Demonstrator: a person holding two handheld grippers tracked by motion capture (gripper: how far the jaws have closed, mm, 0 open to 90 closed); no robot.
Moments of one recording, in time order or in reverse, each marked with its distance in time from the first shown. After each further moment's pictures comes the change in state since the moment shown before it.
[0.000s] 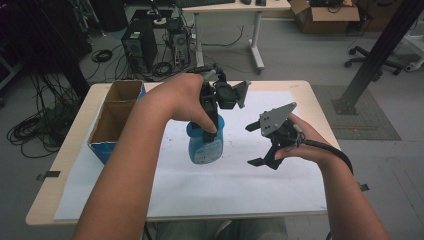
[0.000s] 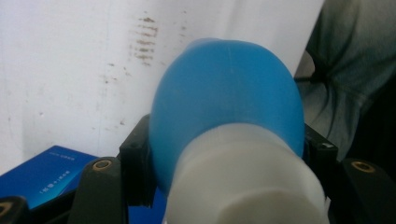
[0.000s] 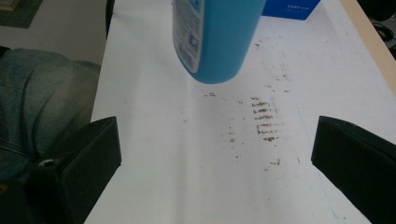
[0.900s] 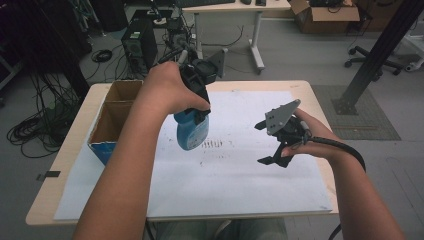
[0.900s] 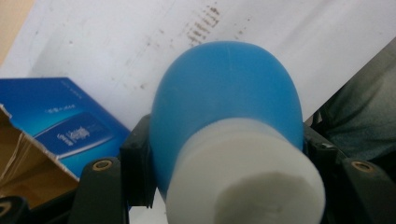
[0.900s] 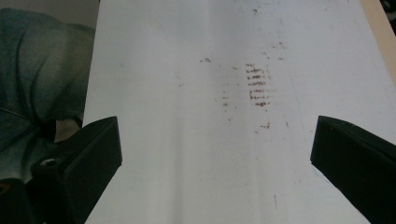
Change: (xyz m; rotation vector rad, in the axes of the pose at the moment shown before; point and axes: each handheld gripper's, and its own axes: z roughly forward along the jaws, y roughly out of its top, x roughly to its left) left arm 0.032 -0.030 -0.022 -0.048 0.049 -0.426; right arm -0.003 -0.001 -0.019 0.144 -0.010 -0.024
